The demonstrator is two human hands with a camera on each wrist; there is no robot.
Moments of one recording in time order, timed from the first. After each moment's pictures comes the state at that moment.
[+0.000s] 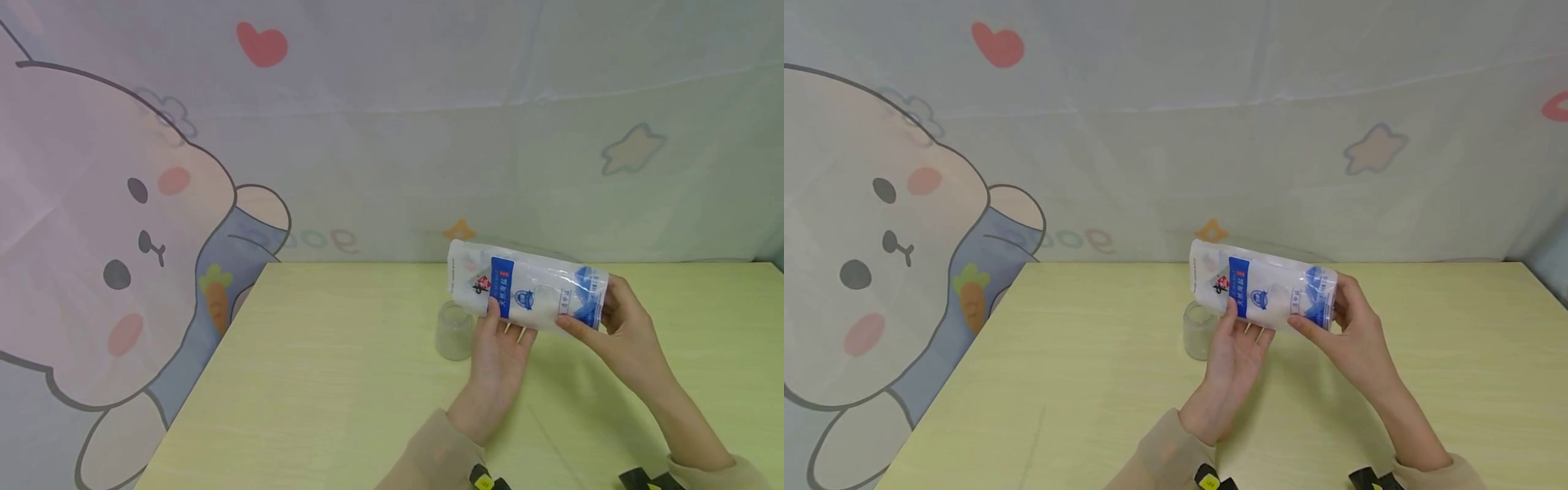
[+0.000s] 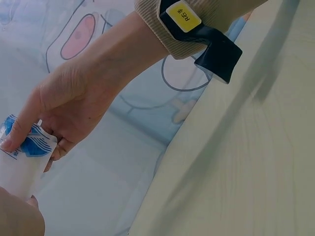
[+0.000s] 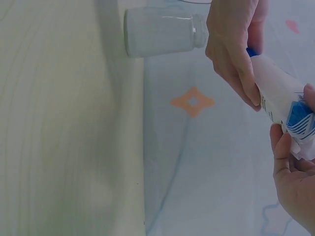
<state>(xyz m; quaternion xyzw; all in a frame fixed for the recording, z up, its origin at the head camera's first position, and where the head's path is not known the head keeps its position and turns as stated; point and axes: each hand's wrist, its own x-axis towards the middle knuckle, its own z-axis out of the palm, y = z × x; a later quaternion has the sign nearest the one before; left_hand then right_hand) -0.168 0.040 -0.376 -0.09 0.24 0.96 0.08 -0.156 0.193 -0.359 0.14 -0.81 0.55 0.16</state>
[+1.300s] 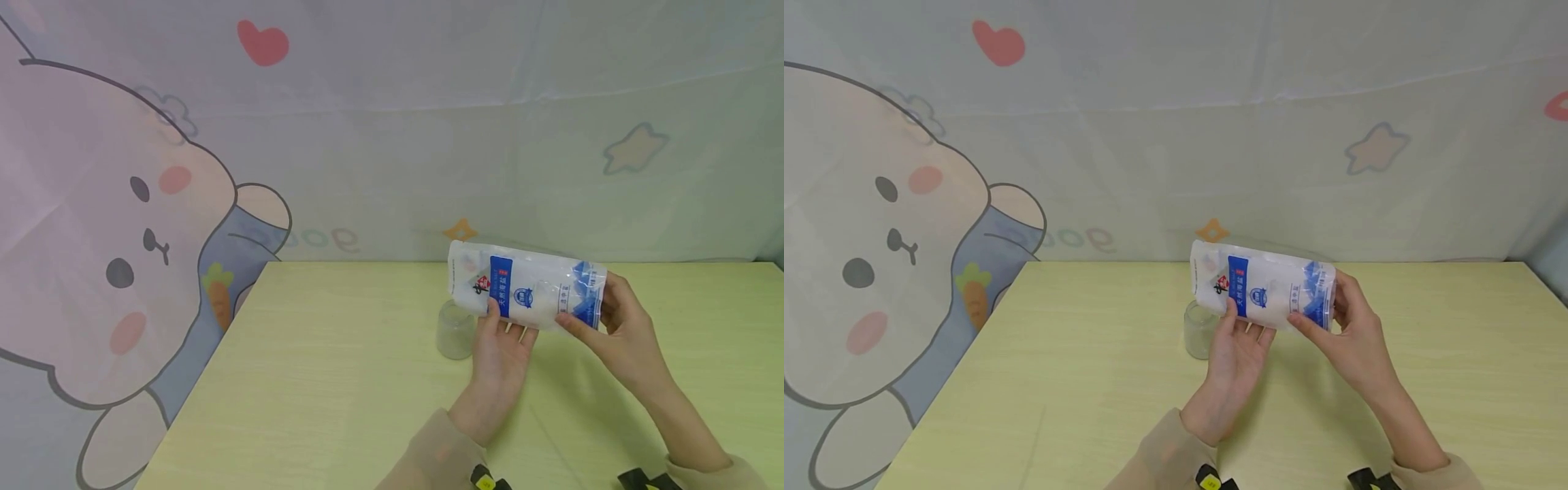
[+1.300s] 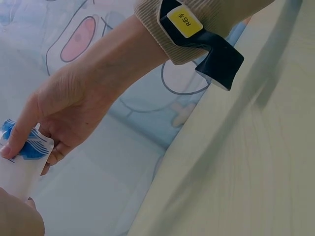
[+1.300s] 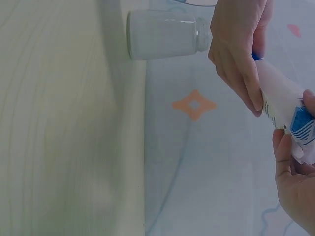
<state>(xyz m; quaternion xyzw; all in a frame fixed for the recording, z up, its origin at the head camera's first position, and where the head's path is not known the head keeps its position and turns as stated) -0.165 0.042 -0.375 -0.09 0.23 0.97 0.07 -0.155 0.189 -0.360 0.13 -0.82 0.54 0.17</state>
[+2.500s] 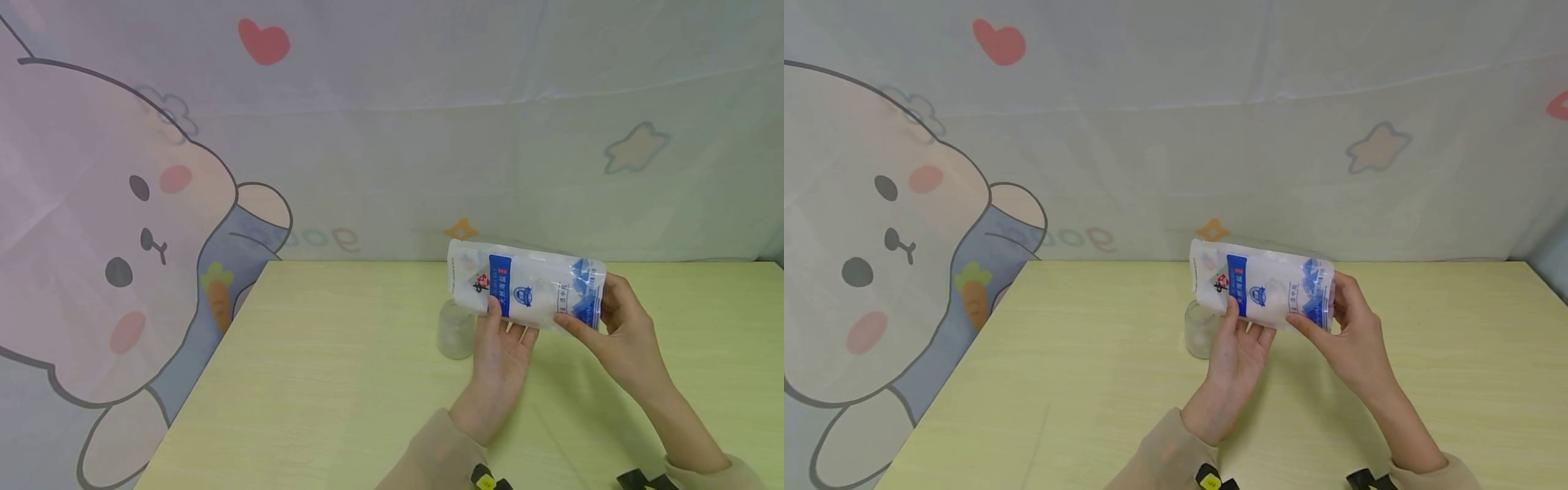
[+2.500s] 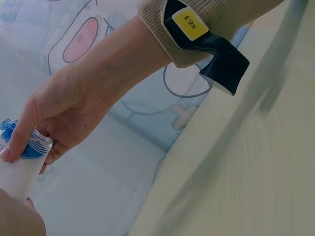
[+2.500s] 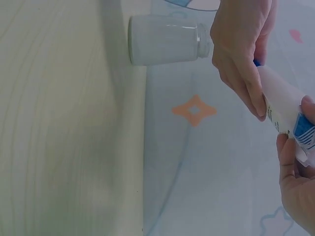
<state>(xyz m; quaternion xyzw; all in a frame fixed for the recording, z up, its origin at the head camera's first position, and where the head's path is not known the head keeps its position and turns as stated) -0.168 0.045 -0.377 -0.11 0.22 0.97 0.07 -0.156 0.186 -0.361 0.14 -0.80 0.54 0.20</state>
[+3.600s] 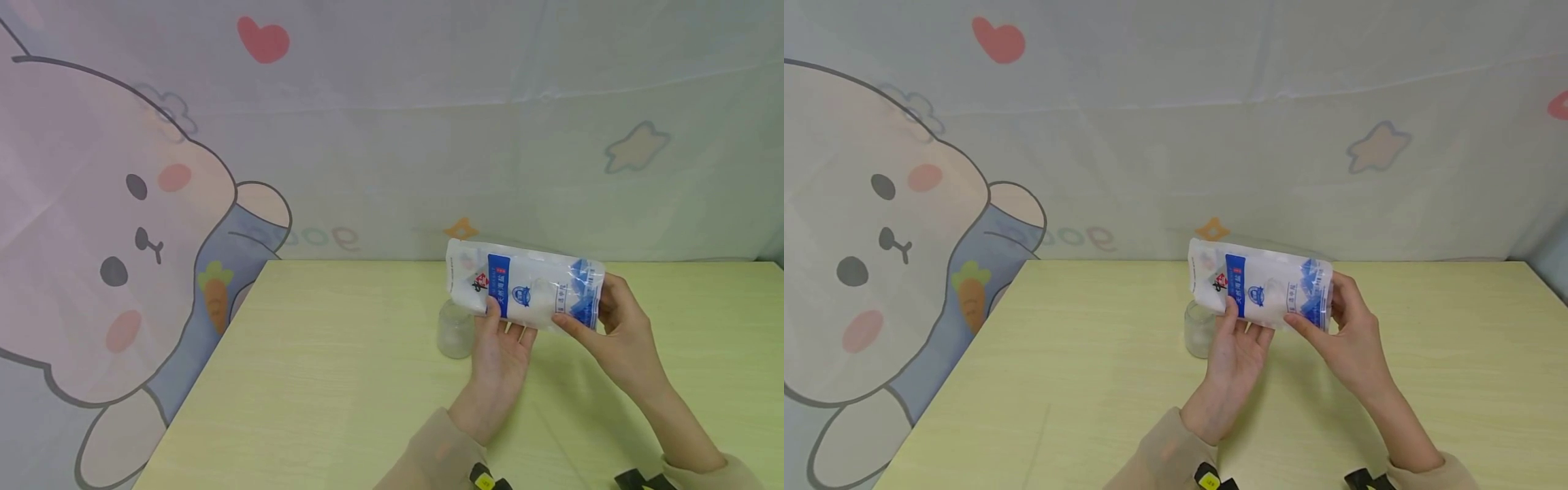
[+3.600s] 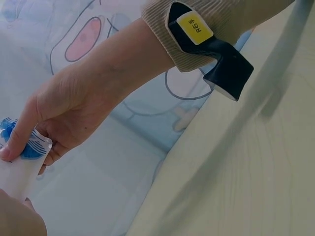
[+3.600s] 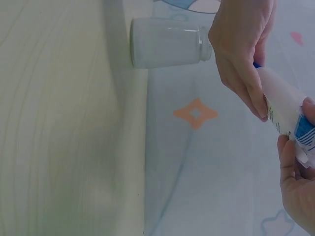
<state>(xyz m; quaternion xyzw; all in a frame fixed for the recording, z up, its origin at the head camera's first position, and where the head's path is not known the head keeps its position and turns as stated) -0.167 0.044 -0.377 -0.11 0.21 0.97 0.06 -0.156 0.183 -0.361 0.14 -0.80 0.54 0.20</state>
